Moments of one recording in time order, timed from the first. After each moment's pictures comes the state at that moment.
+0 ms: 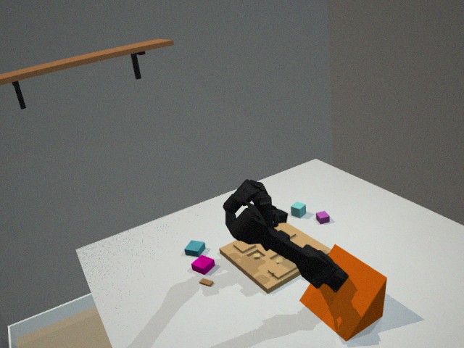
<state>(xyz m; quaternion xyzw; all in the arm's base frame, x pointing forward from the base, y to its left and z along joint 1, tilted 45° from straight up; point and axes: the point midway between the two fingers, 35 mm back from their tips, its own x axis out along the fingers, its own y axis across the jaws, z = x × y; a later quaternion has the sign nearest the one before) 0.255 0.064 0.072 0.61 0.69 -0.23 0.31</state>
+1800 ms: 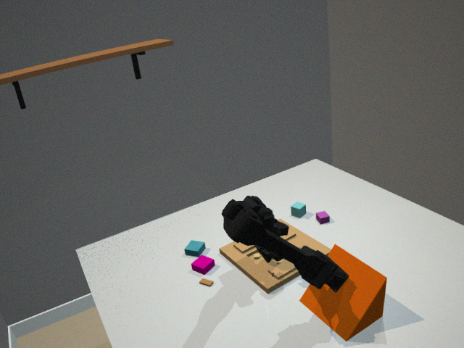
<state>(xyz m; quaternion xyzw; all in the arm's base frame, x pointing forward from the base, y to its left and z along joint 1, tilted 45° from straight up) 0.251 0.100 0.034 0.61 0.69 -0.23 0.31</state>
